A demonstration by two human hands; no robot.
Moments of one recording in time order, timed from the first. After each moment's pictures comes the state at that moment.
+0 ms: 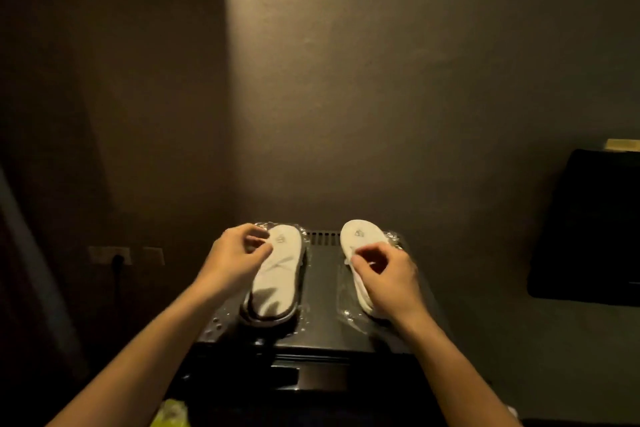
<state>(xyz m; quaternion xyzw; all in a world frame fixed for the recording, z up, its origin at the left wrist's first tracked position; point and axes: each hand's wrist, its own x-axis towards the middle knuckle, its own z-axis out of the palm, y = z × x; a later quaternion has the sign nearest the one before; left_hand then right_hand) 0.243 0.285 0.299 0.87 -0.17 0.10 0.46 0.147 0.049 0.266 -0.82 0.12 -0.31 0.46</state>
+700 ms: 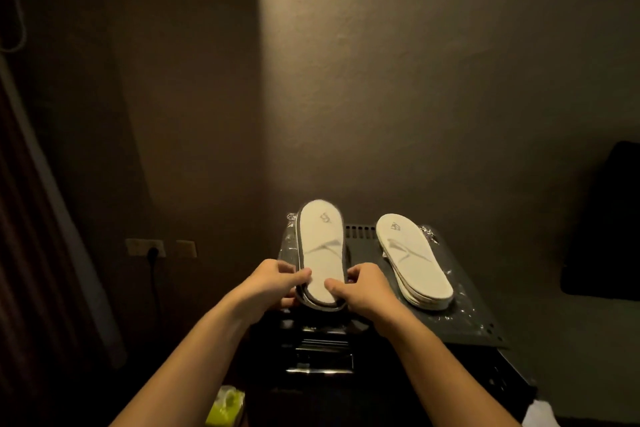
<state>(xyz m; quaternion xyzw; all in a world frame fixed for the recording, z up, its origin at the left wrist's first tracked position) 0.246 0.320 0.258 0.75 -0.07 -0.21 0.62 0.184 0.146 0.242 -0.84 0.16 -0.08 0.51</state>
